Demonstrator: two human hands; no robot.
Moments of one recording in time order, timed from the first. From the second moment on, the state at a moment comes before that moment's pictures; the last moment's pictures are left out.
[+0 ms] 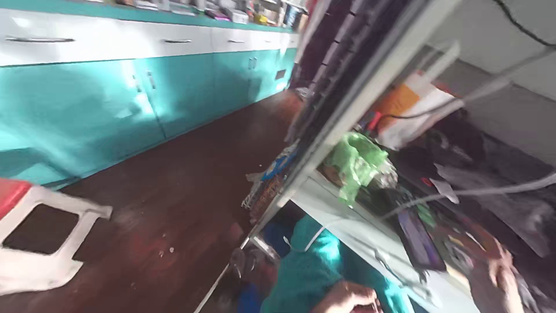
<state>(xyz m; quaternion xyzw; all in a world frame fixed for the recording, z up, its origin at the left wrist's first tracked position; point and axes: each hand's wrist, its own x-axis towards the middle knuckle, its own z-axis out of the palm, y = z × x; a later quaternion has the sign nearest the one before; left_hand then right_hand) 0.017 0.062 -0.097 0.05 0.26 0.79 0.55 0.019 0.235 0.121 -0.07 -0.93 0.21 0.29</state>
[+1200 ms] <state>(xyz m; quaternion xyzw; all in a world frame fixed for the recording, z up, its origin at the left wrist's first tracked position) 0.035 0.119 -0.091 -0.06 0.34 0.74 0.58 -0.038 0.262 0.127 0.01 -0.94 0.24 0.24</state>
